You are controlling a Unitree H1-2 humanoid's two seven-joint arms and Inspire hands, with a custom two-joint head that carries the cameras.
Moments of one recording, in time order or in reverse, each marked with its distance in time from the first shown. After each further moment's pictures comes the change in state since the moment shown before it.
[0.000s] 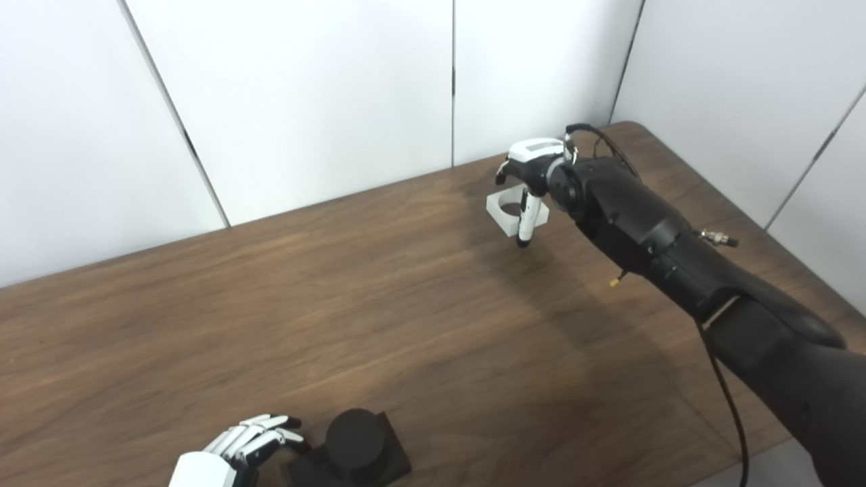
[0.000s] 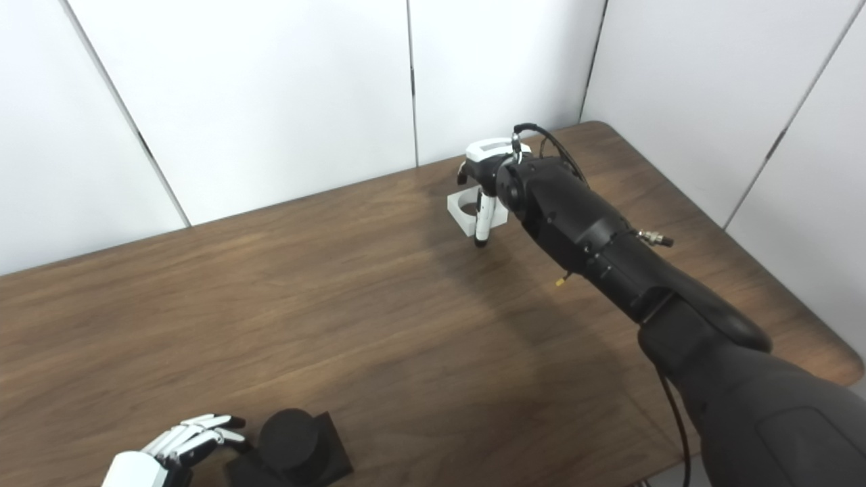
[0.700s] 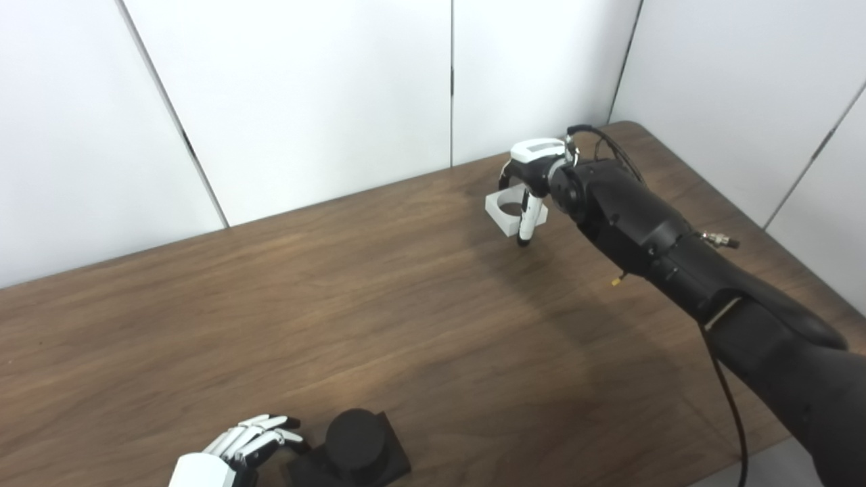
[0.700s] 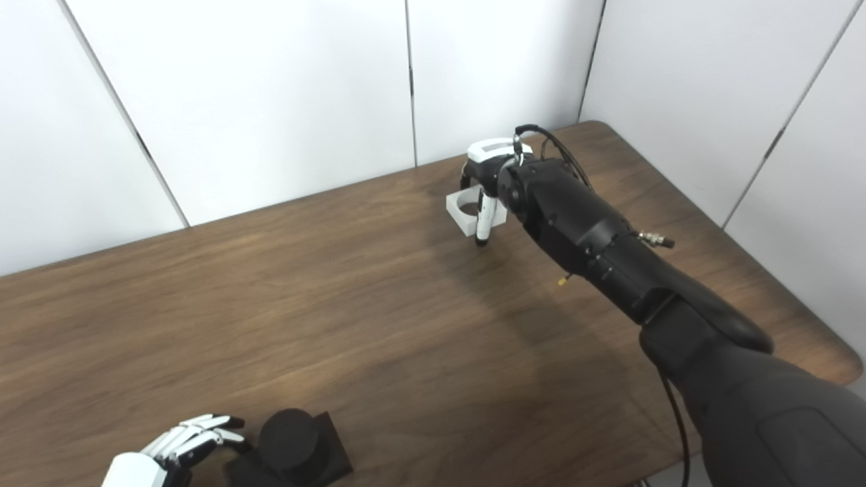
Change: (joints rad) left arm 0.005 -0.002 0.001 -0.009 -0.003 0.009 -0.001; right arm 0.005 -0.004 0.000 0.003 0.000 -0.001 -0.017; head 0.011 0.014
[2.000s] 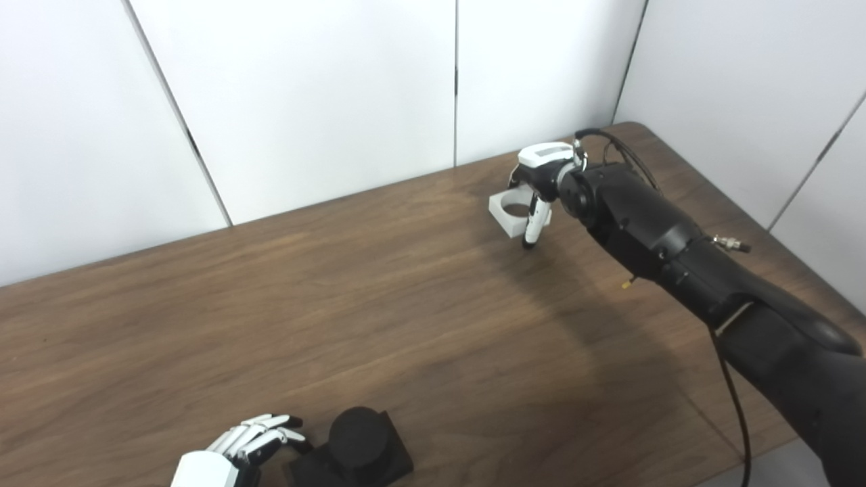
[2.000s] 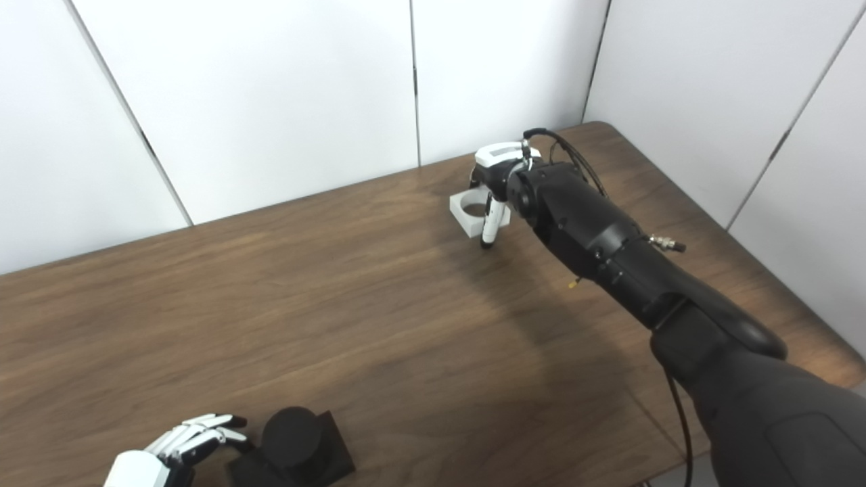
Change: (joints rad) left arm 0.009 -0.002 0.000 -0.026 -0.004 0.030 -0.019; right arm 0.024 -0.015 -0.001 -0.007 0.007 -0.037 -0.023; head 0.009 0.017
